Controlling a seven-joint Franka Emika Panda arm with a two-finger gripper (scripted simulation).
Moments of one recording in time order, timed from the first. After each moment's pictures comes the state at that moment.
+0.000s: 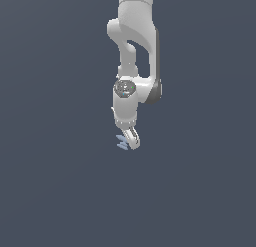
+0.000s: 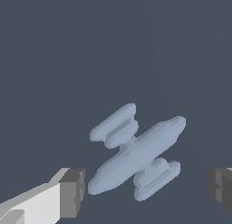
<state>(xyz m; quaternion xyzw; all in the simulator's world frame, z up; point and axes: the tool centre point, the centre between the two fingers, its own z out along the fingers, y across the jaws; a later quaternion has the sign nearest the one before) -0.026 -0.009 0.065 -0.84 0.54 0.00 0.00</state>
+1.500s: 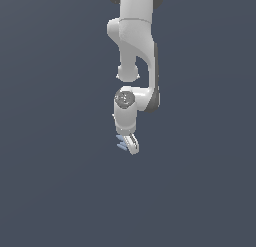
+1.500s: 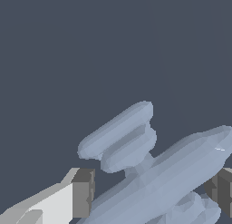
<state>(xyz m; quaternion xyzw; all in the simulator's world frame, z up) -0.023 -0.009 0.019 -0.84 0.54 0.00 0.00</state>
